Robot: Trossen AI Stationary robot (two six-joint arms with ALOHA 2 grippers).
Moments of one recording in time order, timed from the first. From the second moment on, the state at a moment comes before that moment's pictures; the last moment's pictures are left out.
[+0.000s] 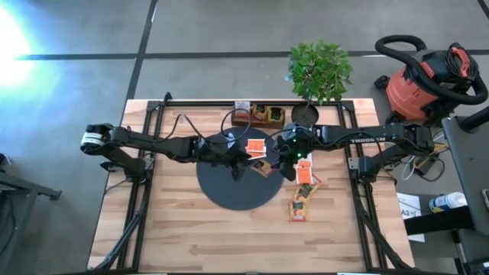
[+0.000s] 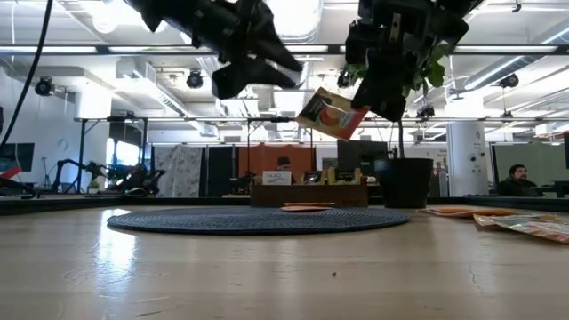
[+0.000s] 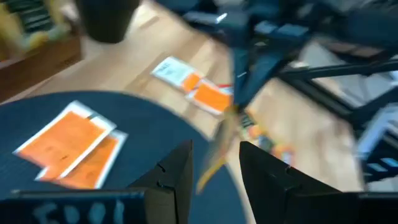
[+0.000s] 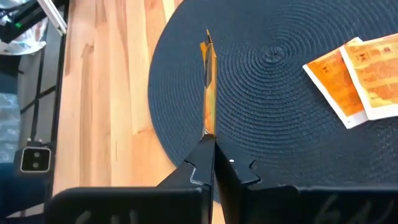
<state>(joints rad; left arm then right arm) 0.00 1.46 0.99 0.02 -0.10 -0.53 -0.15 1.39 0.93 -0.36 -0.34 0.34</state>
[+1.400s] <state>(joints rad) -0.01 1.48 1.03 0.03 -0.03 -0.44 -0.15 1.33 0.93 -0.40 -0.42 0.23</state>
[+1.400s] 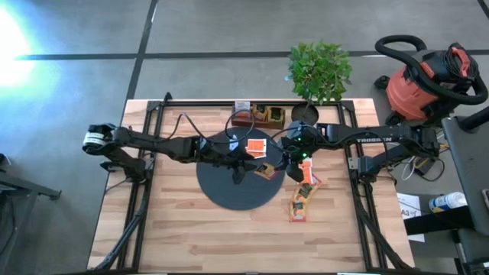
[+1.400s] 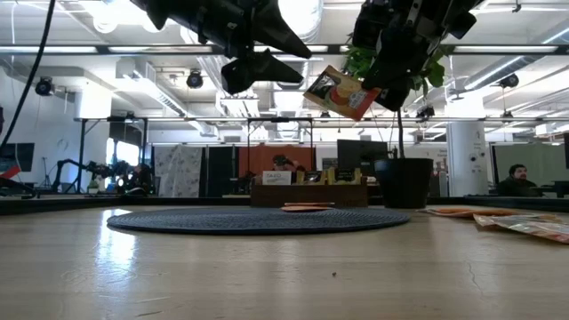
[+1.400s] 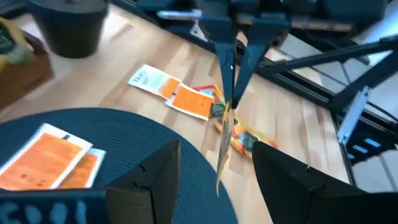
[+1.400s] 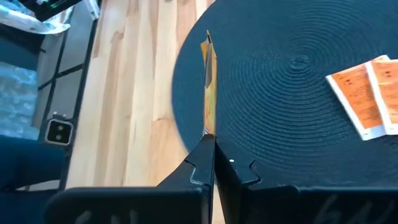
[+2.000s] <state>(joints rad) -0.01 1.60 1.03 0.15 0.04 -0.45 -0.15 1.32 0.93 -0.38 -0.42 0.23</state>
